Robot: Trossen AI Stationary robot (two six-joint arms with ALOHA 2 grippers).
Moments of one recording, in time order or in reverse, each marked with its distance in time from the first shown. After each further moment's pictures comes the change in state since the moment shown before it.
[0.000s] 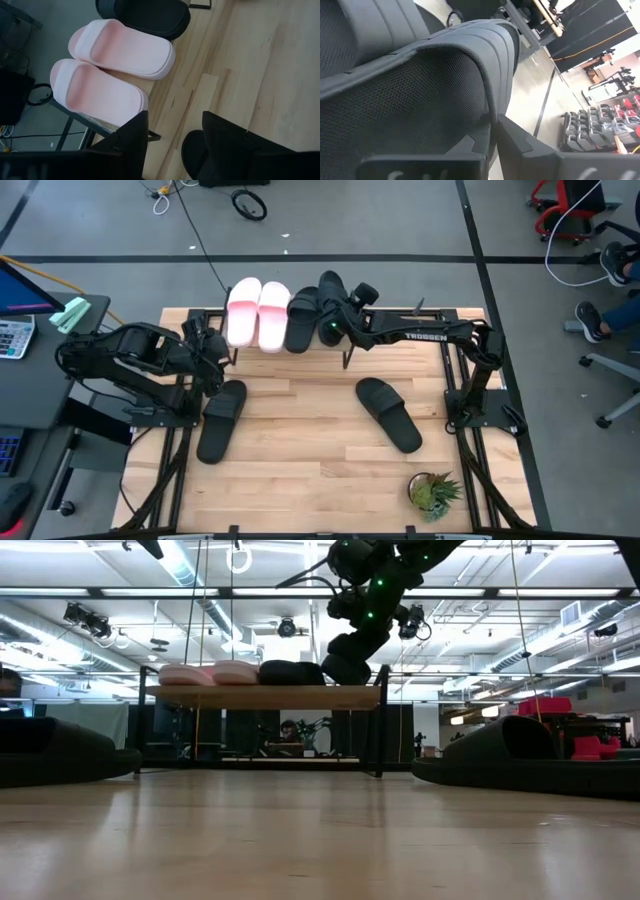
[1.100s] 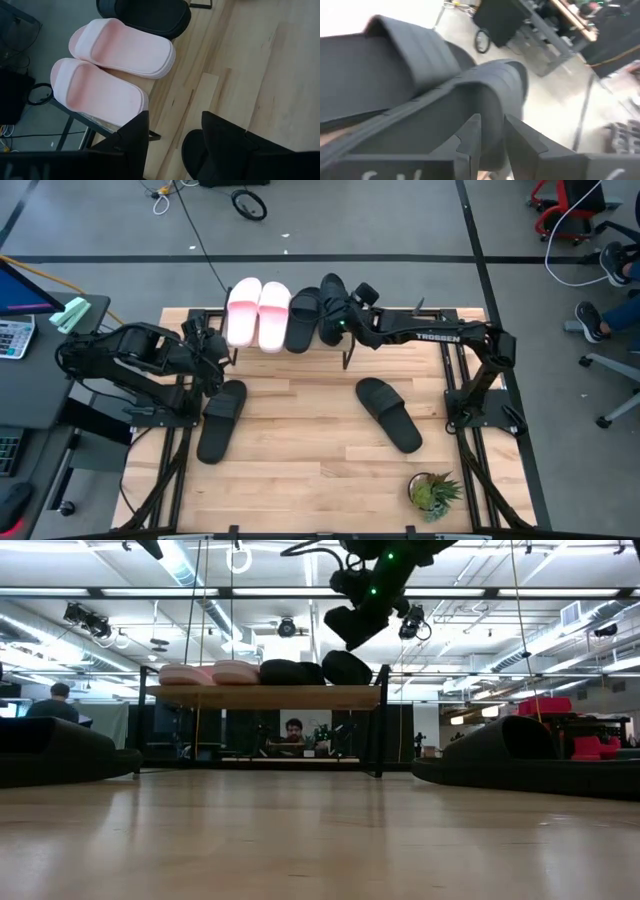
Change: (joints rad) left arm 0.000 0.000 0.000 -0.003 0.001 0.000; right arm 0.015 -0.088 -0.002 0.010 -0.140 0.058
